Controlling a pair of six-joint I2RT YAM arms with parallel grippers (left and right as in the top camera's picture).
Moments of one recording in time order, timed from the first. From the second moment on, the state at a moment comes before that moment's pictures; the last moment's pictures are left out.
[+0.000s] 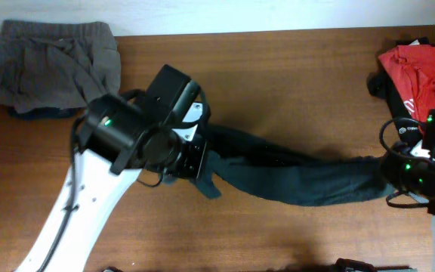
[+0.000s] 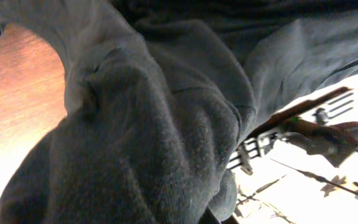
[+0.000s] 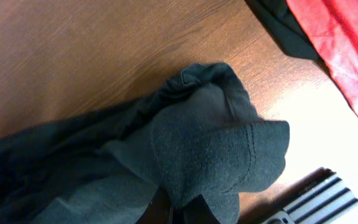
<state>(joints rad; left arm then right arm) -0.58 1.55 1.95 -1.69 0.23 -0.31 -0.23 1.09 1.43 -1.46 0.07 0.44</state>
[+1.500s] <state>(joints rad) -0.34 2.15 1.96 -1.41 0.00 -0.26 -0.10 1.80 1.46 -1.27 -0.23 0.22</state>
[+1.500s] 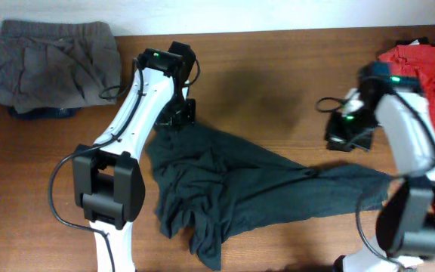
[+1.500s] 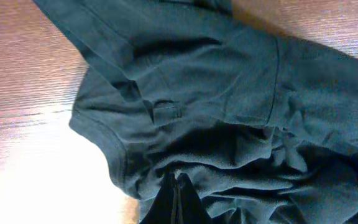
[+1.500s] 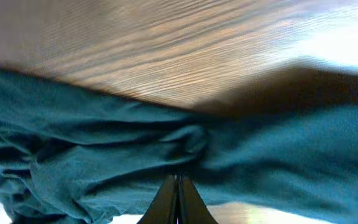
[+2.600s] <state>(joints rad) -0.34 2.35 1.96 -1.39 0.12 -0.25 0.19 2.08 1.41 -1.10 -0.36 0.33</state>
